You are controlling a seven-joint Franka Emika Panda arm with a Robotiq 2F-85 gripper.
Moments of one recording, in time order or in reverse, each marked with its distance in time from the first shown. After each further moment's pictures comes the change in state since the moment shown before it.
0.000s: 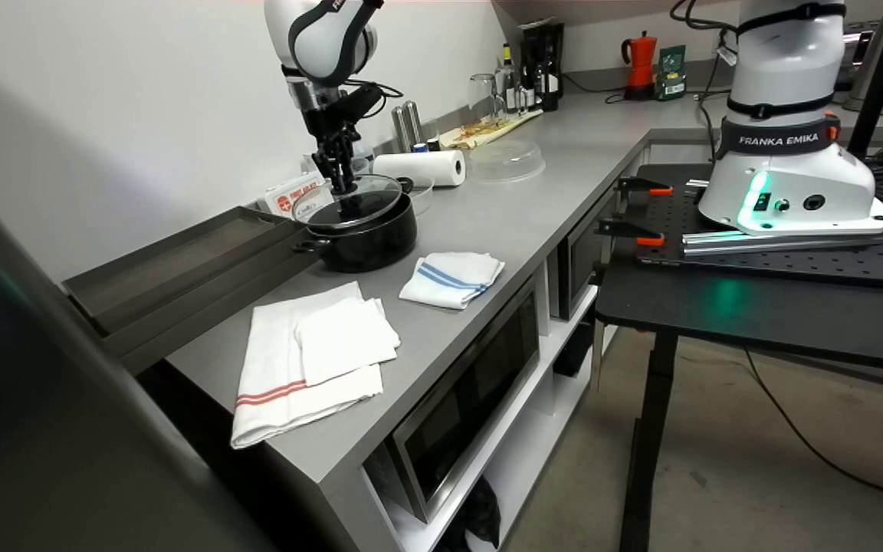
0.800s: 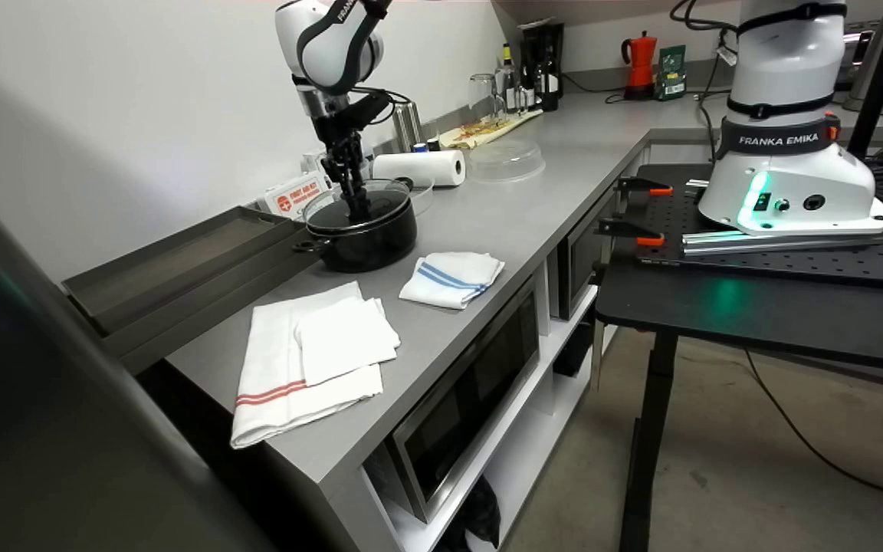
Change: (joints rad) arm -0.021 0.031 -0.009 0.010 0.017 -0.004 0.011
